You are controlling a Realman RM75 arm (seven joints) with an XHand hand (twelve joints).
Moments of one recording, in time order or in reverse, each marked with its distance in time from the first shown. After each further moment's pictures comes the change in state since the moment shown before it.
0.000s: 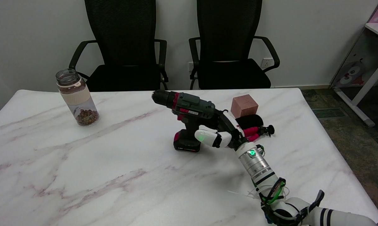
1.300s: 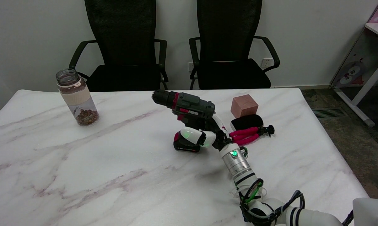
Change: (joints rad) arm 0.108 -0.196 -0.039 0.244 -0.006 -0.044 0.043
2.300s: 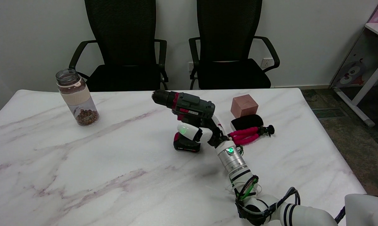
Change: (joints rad) arm 0.044 -0.033 -0.015 0.051 -0.002 0.000 0.049
